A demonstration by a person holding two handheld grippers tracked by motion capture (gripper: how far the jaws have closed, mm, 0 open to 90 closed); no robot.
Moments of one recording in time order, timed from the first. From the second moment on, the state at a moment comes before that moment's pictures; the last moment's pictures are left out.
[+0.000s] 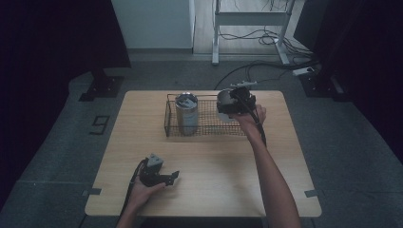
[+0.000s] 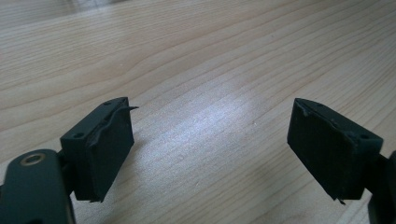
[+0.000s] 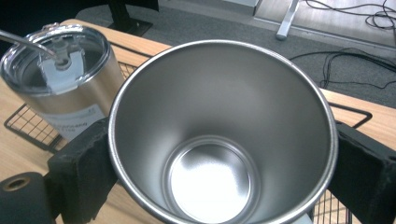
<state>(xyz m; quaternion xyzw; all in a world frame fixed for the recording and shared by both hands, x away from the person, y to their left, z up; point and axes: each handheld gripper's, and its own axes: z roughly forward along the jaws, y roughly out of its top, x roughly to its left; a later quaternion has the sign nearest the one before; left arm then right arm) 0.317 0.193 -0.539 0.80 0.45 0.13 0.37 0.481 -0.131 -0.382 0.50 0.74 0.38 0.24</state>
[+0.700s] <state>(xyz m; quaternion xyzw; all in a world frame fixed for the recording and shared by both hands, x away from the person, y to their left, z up) 0.318 0.193 -0.541 0.80 0.45 0.12 0.37 0.509 -0.129 -0.397 0.50 0.75 0.37 0.23</state>
